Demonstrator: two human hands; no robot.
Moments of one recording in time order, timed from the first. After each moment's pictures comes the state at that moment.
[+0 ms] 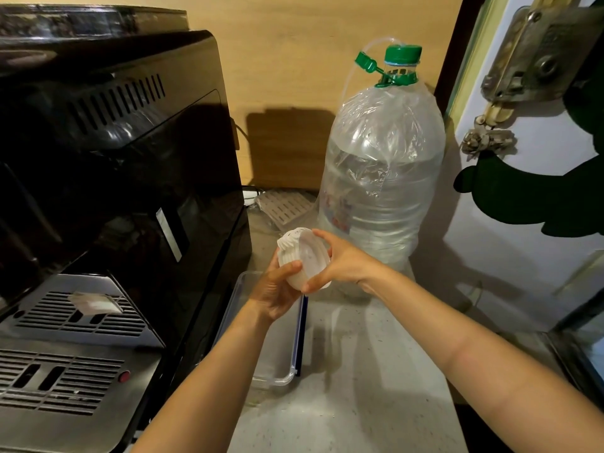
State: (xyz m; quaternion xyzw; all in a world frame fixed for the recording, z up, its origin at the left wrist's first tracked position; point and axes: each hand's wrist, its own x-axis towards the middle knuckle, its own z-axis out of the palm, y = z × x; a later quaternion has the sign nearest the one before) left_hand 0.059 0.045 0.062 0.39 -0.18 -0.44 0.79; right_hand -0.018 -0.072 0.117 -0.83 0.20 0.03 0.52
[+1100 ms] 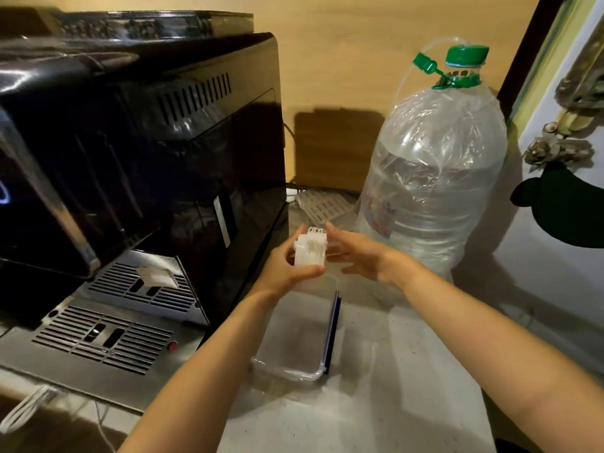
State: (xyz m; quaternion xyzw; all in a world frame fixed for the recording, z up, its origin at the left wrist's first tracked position) left_hand 0.076 0.088 0.079 0.71 -0.25 -0.21 0.62; right_hand 0.021 -0.063 0.121 -0.75 0.17 0.14 0.63
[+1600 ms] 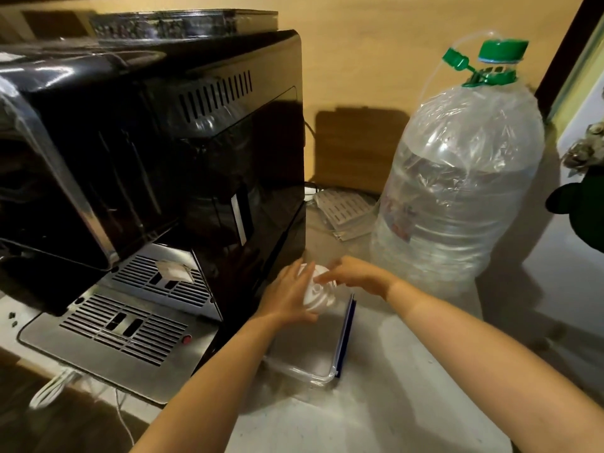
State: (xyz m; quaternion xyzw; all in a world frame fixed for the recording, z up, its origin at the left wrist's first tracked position) left_hand 0.078 0.105 0.033 0.93 -0.33 -0.07 0.12; right_hand 0.051 -0.051 0.069 -0.86 0.15 0.18 0.46
